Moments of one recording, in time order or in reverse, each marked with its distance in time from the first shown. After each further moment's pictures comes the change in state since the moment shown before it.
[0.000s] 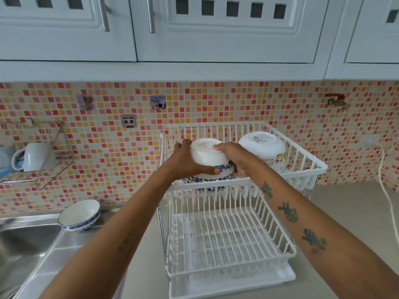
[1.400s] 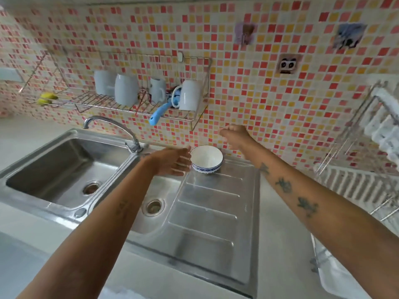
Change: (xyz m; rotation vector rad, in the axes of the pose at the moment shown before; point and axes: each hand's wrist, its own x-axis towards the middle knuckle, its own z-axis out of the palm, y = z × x) left_hand -0.104 -0.425 -0.232 -0.711 -0.115 -0.819; right_hand 0.069 -0.026 0.454 -0.116 -0.301 -0.107
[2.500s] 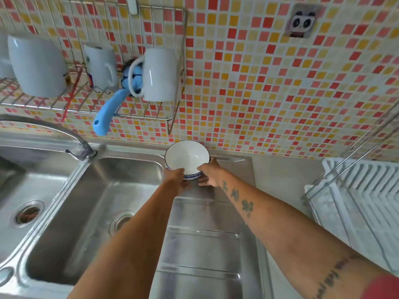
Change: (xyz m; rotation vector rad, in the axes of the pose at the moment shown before) left_hand 0.217 -0.062 0.042 -0.544 0.299 -0.179; right_hand 0.142 0.156 0.097 0.315 -0.017 0.631
